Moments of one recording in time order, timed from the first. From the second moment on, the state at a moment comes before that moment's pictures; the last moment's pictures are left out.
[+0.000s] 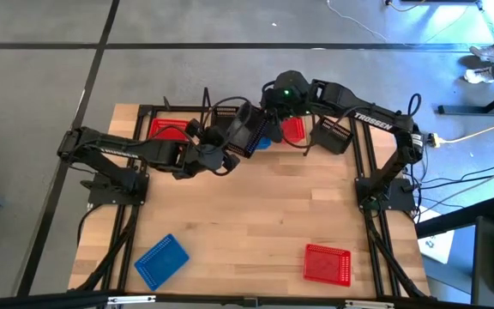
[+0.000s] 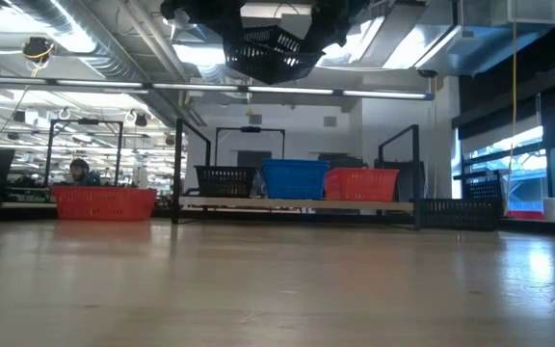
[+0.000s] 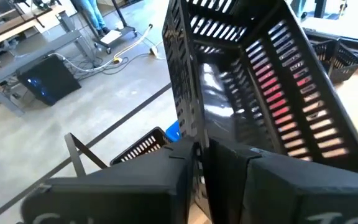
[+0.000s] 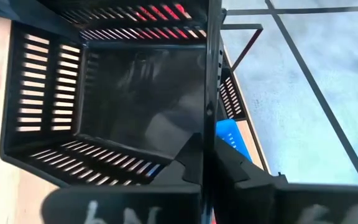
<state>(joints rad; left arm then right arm) -0.10 1.41 1.27 -0.47 -1.02 -0.31 -0.32 1.68 1.81 -0.85 0.02 -0.20</state>
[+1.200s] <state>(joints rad) -0.18 1.33 1.27 -0.35 -0.95 -0.25 -0.32 1.68 1.81 -0.80 0.07 -0.22</state>
